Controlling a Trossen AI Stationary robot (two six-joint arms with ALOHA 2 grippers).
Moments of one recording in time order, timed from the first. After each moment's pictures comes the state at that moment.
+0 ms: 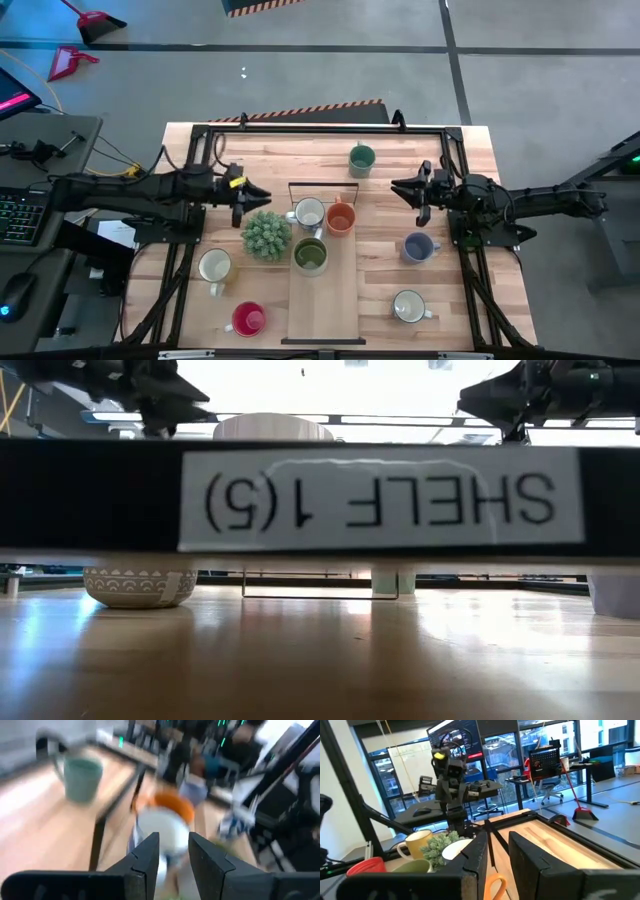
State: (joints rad) left arm 0.05 0.68 0.49 -0.09 -0.01 -0.41; right arm -0.01 0.52 0.23 0.40 0.18 0.18
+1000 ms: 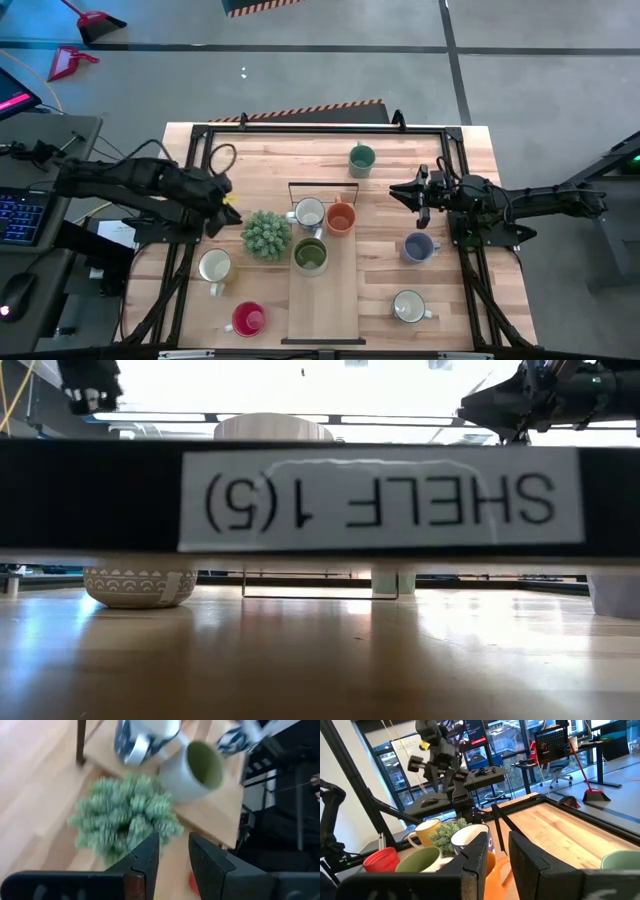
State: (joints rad) left arm -0.14 0.76 0.91 -0.94 0.06 -0.74; right arm -0.01 0.52 0.23 0.34 0.14 0.27
